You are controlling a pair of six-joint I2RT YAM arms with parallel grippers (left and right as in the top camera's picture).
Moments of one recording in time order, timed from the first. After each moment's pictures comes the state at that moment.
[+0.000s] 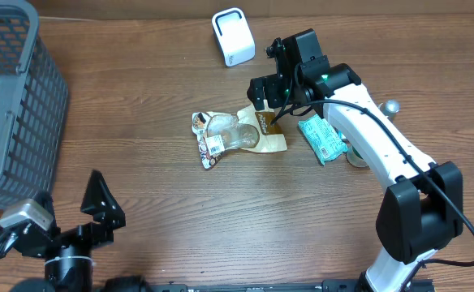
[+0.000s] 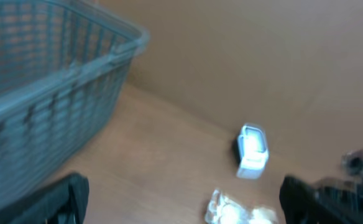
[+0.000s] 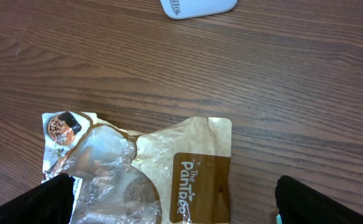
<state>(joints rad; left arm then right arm) 0.09 0.30 0.94 -0.77 -0.09 -0.42 0.38 1.88 1.57 -0.68 -0.15 0.15</state>
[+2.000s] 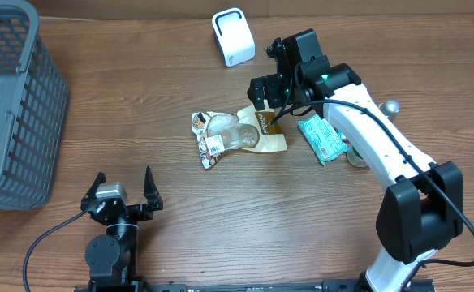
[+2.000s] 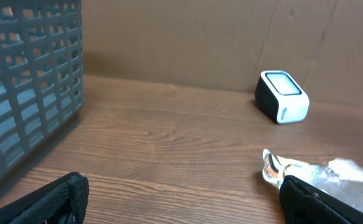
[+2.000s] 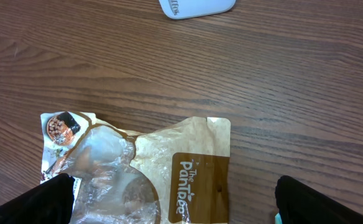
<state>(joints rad) 0.03 0.02 0.01 -0.08 -0.05 -0.10 0.38 1.88 1.57 -0.68 -0.15 0.14</state>
